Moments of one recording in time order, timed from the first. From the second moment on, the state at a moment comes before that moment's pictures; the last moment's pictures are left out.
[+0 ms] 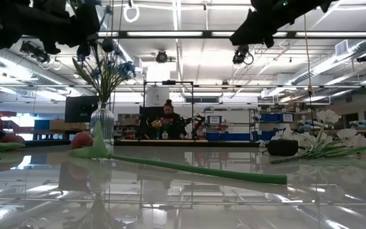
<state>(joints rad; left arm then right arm) 0.18 0.64 0.23 0.90 -0.90 0.20 -0.33 1.07 0.91 -0.19 0.09 0.07</state>
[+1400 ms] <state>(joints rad) 0.29 0.71 0.23 0.78 -0.75 0.17 -0.36 1.07 0.91 -0.18 0.02 0.07</state>
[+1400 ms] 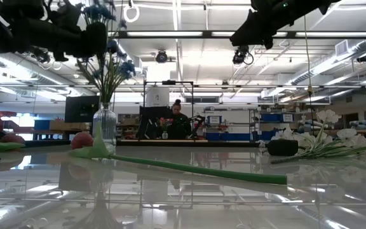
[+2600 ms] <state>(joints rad) 0.30 0.85 0.23 0.62 -0.75 0.02 -0.36 1.07 0.91 -0.22 0.02 0.05</state>
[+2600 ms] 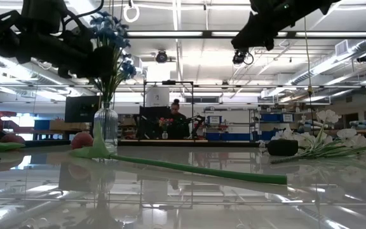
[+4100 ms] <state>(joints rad) 0.19 0.85 0.99 -1.16 -0.48 -0.67 -0.14 1.31 0.91 -0.64 -0.08 0.61</state>
